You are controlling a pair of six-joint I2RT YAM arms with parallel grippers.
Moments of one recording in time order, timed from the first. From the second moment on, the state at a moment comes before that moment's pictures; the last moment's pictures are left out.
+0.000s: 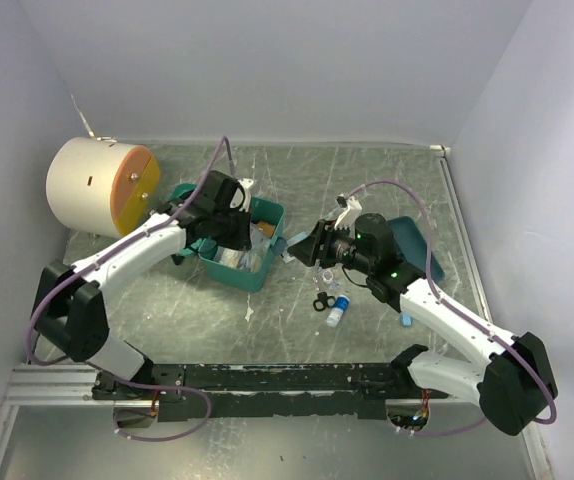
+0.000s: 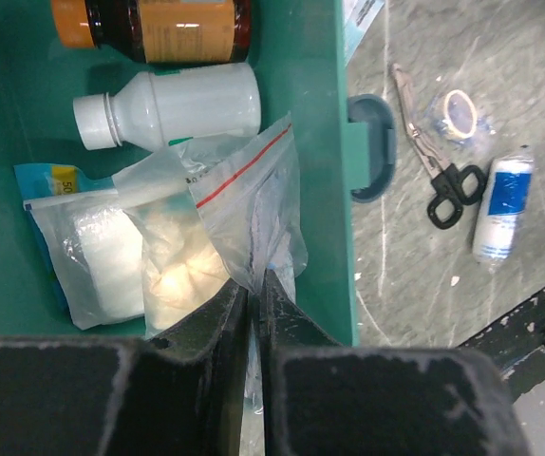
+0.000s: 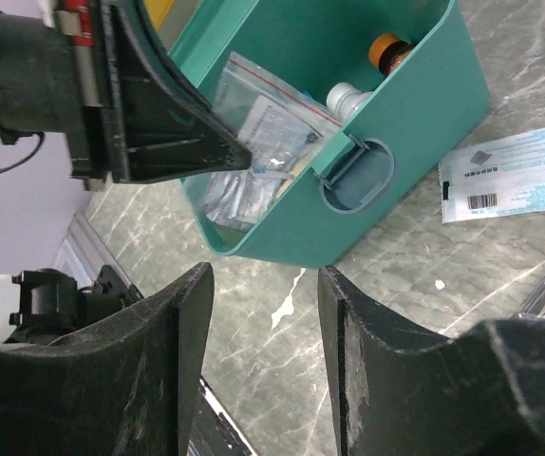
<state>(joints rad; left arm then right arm) -0.60 1.51 1.20 -0.57 0.15 -0.29 0.58 1.07 0.66 0.08 -0.30 0.60</state>
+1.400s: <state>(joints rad) -0.57 1.49 1.31 -0.68 0.06 -0.25 0.58 1.11 0.66 0.09 -0.30 0.65</state>
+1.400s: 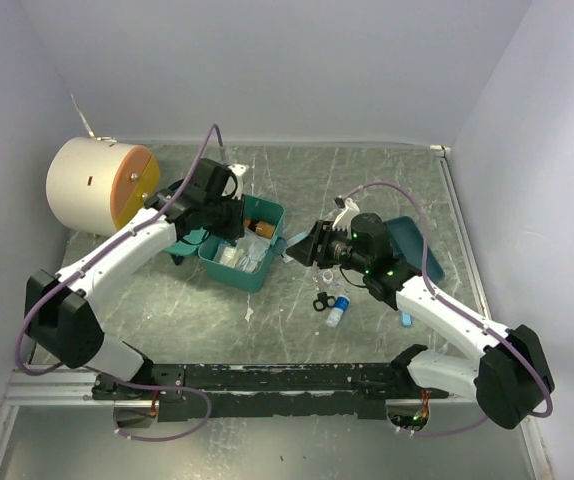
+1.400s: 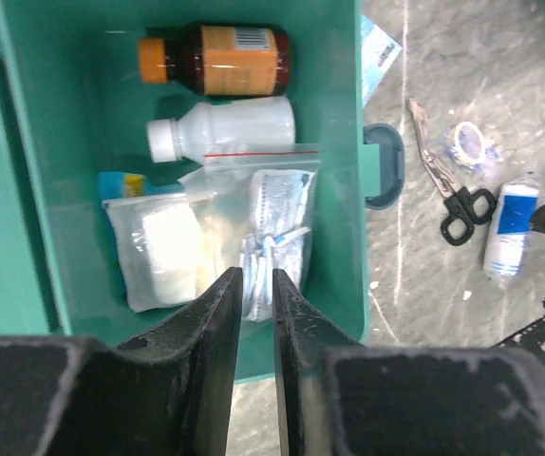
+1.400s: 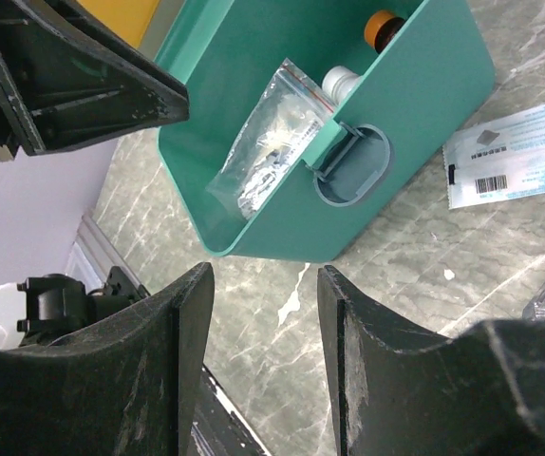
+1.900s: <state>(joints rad) -0.63 1.70 1.23 -0.60 0.09 -0.36 0.57 1.15 0.64 0.01 -0.13 0.73</state>
